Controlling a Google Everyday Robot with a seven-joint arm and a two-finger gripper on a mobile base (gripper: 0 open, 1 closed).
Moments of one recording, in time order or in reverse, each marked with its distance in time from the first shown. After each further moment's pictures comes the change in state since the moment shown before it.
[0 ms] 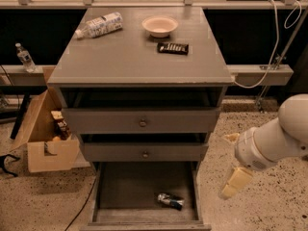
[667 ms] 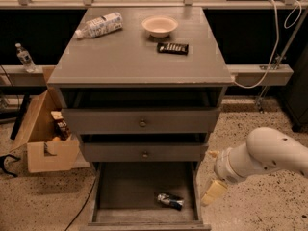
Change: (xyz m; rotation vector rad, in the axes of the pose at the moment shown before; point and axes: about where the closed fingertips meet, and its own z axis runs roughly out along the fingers) arm 0.027 -0.006 0.118 -0.019 -0.050 0.052
